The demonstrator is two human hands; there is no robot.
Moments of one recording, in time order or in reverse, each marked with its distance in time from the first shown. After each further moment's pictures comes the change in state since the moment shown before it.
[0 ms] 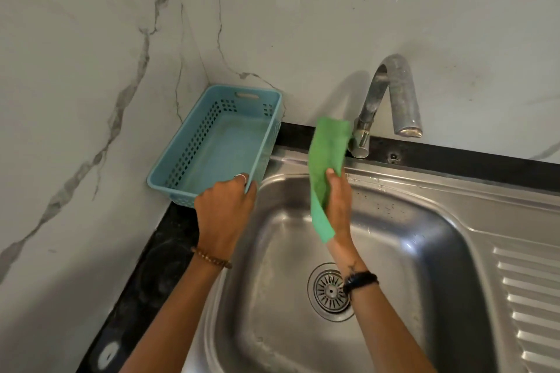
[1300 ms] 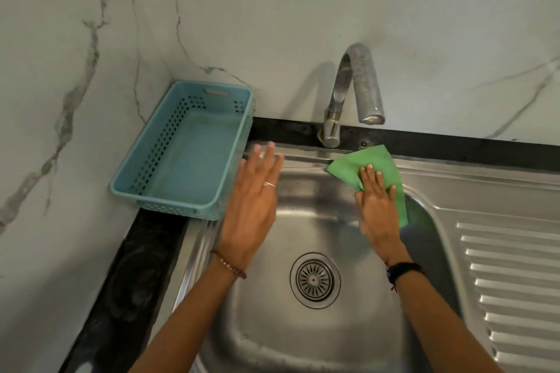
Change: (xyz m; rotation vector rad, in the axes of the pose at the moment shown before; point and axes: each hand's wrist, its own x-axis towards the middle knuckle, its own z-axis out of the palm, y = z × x) left_hand -0.008 0.041 0.046 -0.028 0.210 0.523; right_hand 0.022 0.016 -0.131 -1.542 -0.034 -0.105
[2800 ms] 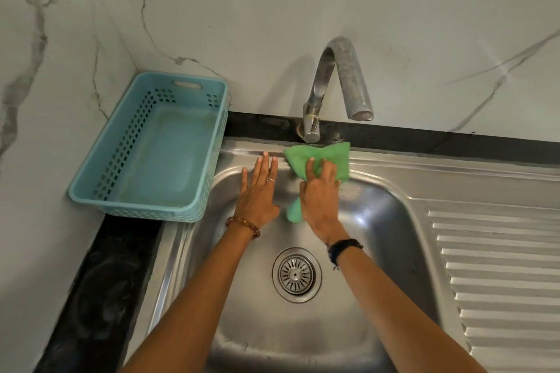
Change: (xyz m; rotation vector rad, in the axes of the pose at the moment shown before) left_hand 0.018 0.003 0.096 -0.275 -0.616 -0.080; right_hand 0.006 -0.078 0.002 0.033 -0.022 0.066
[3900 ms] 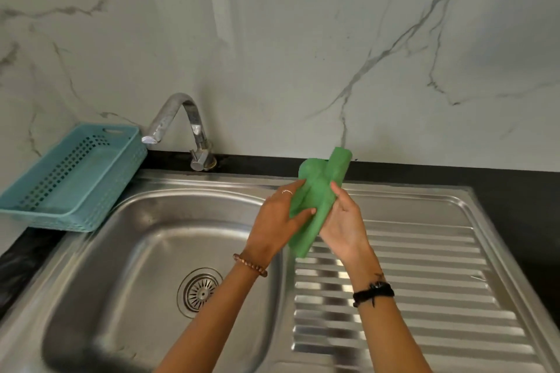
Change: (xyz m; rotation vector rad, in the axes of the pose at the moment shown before) left_hand -0.028 0.322 -0.004 -0.474 0.319 0.139; right_hand -0.057 0.257 -0.180 2.053 -0.442 0.198
